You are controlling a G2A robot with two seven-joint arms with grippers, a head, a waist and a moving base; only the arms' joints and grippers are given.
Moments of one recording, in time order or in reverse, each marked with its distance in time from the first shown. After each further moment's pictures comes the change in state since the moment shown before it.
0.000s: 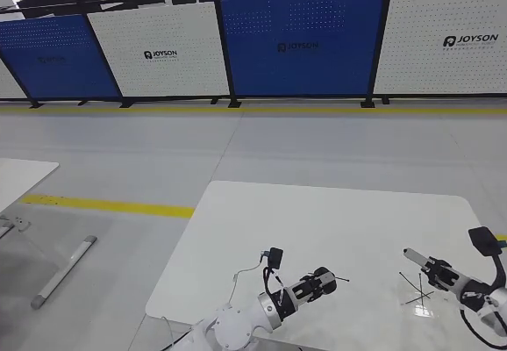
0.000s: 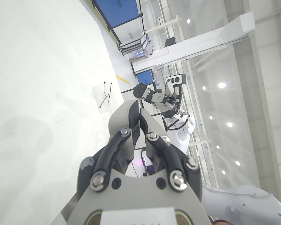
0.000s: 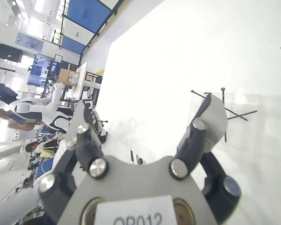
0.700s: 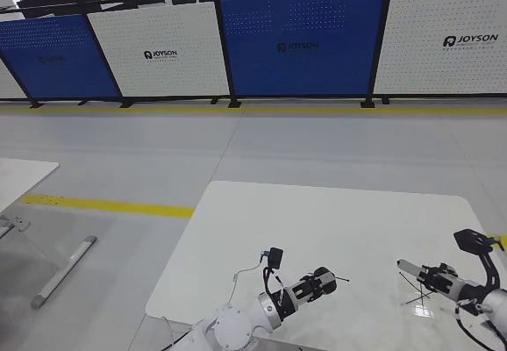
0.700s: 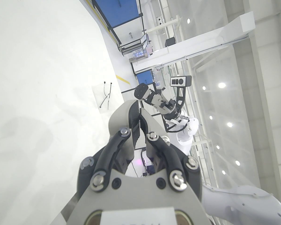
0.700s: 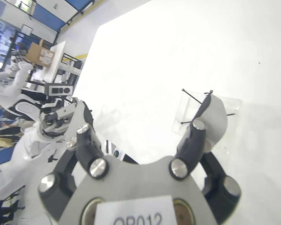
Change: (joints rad) left arm 0.000 0.000 0.000 0.000 0.000 0.000 0.000; right arm 0.007 0.022 -0.020 -0.039 -0.192 -0.119 0.103
